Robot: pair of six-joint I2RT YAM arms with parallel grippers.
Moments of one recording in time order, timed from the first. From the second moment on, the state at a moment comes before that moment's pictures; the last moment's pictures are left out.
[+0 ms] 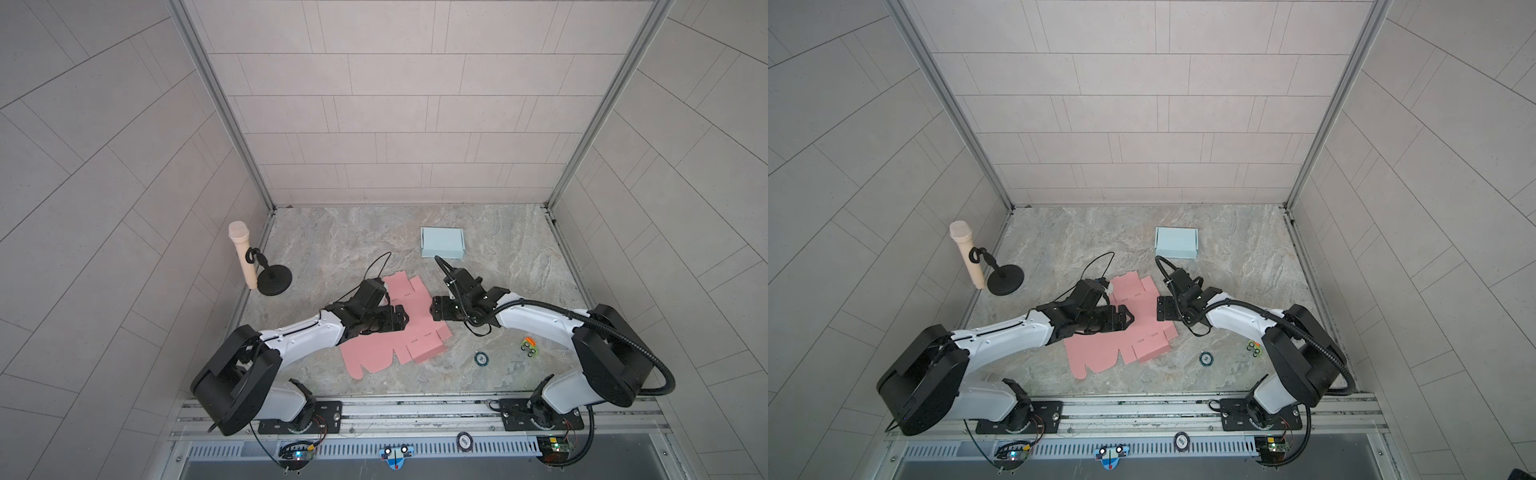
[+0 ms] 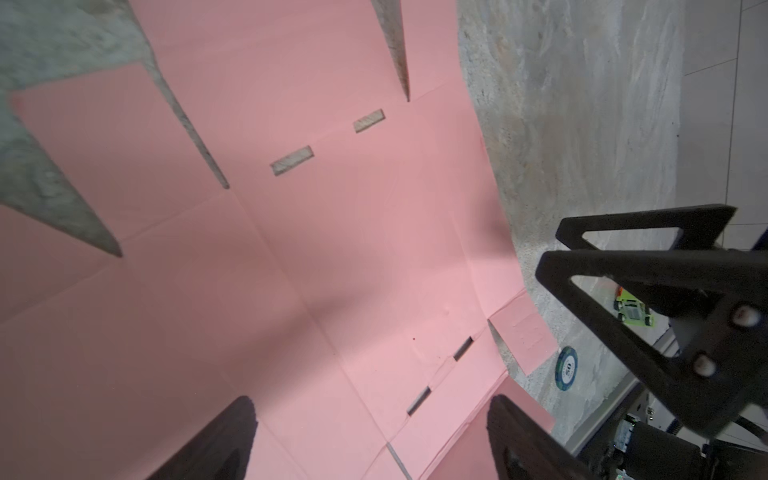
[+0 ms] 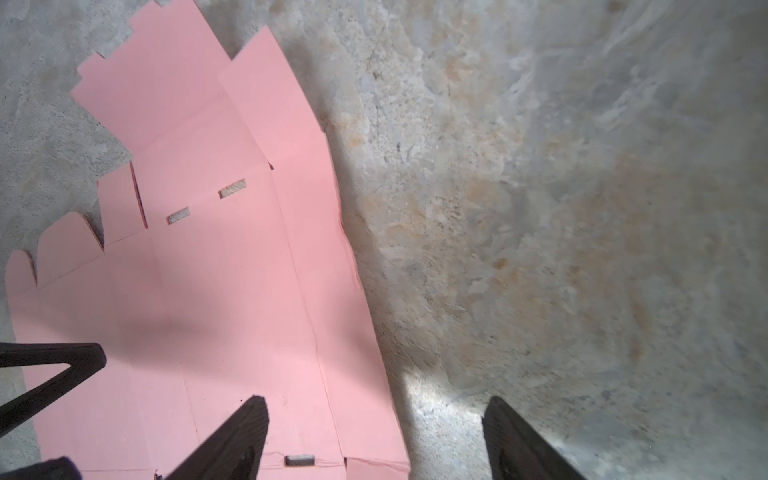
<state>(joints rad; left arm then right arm) -0.66 1.38 0.62 -0.17 0.24 -0.70 0.64 1.52 0.82 -0.33 -0.03 0.64</state>
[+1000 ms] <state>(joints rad) -0.62 1.46 0.59 -0.09 0.25 -0.65 0.59 1.69 0.88 -0.20 -0.17 0.61</state>
